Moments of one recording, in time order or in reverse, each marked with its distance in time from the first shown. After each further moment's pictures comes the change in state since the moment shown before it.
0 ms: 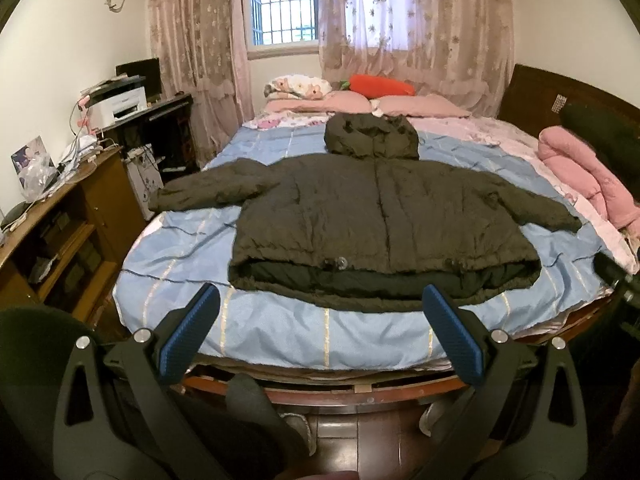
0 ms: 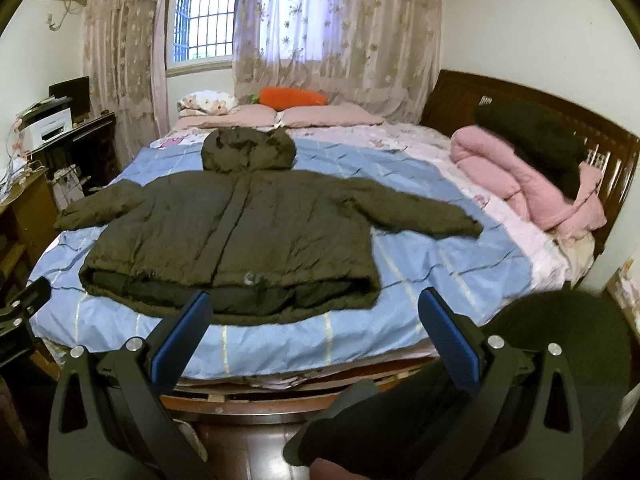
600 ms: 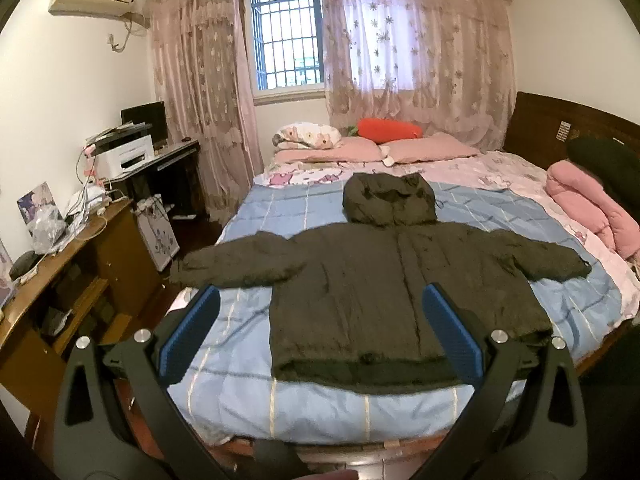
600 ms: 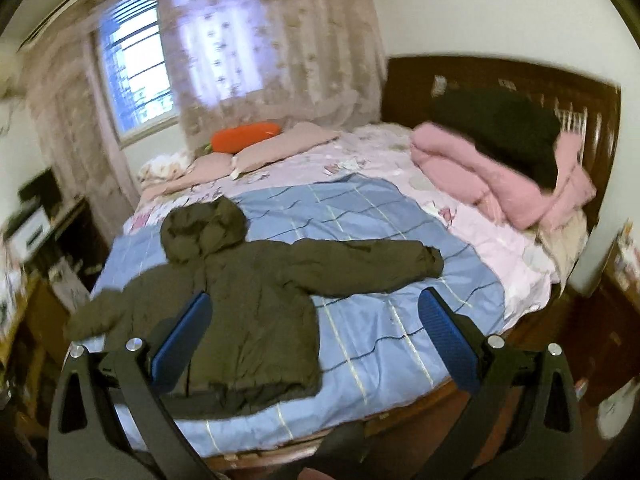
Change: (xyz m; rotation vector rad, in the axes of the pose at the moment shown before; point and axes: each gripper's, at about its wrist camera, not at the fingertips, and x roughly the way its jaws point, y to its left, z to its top) left arm -0.005 0.043 0.125 0.052 -0.131 0.025; right arm 0.006 -0.192 0.127 0.347 0.033 0.035
